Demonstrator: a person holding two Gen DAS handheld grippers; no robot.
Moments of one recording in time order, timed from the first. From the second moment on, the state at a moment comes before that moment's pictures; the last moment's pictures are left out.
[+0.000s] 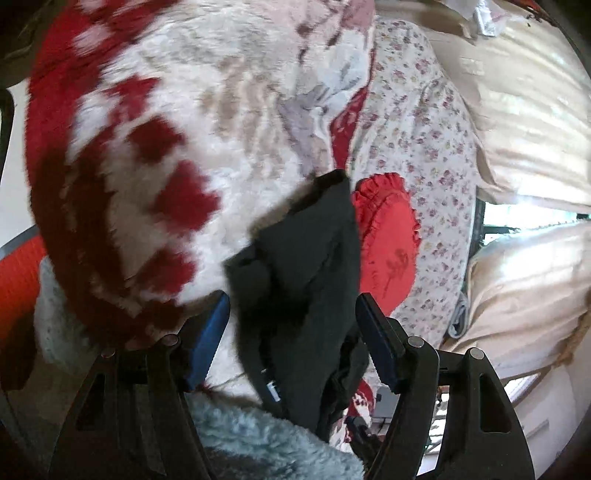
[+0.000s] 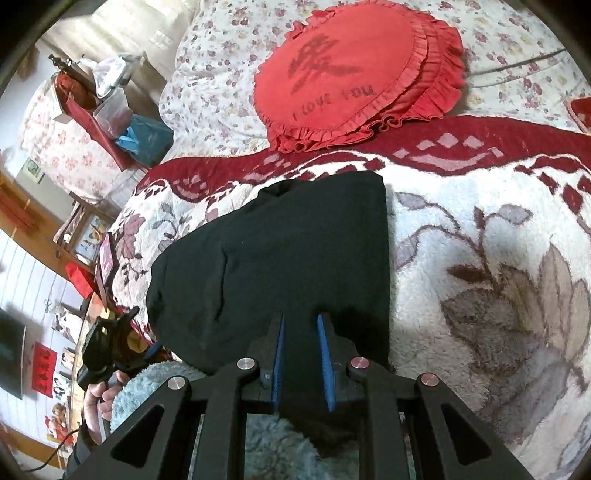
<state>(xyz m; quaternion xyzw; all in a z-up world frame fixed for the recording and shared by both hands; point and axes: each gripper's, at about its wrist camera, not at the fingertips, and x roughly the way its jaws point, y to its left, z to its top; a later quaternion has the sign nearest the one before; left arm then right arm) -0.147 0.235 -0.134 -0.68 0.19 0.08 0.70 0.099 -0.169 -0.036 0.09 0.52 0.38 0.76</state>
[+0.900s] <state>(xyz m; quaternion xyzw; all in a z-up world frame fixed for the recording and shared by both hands) -0.138 0.237 -0.136 -0.68 0.18 0.08 0.71 0.101 -0.172 -0.040 0.10 0.53 0.38 0.75</state>
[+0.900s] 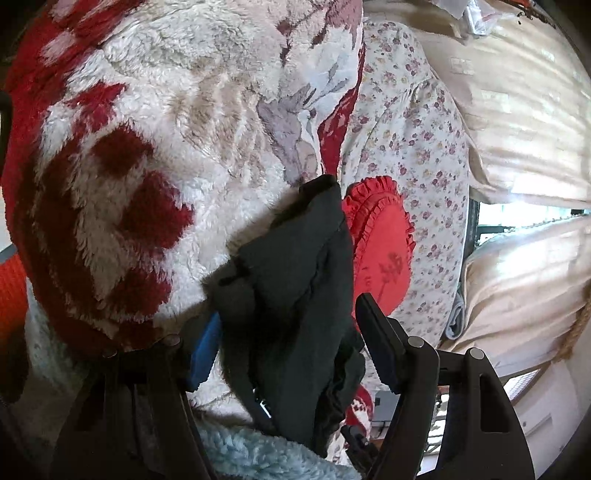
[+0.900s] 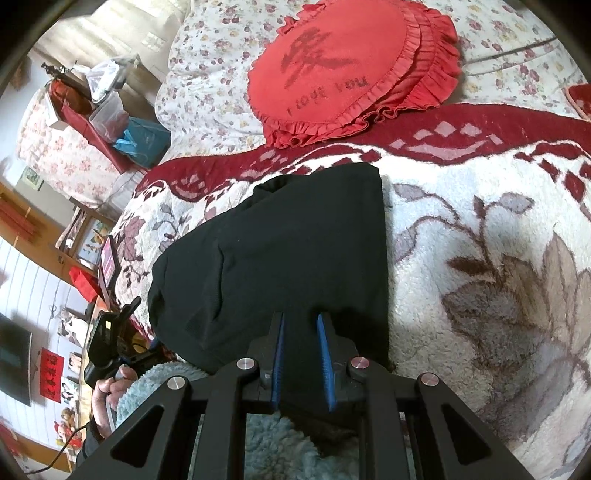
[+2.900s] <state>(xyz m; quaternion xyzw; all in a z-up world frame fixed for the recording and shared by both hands) 0.007 -0.018 0.008 -0.11 0.39 -0.10 0.91 0.113 -0.218 -0.051 0.23 0.54 0.35 0.73</state>
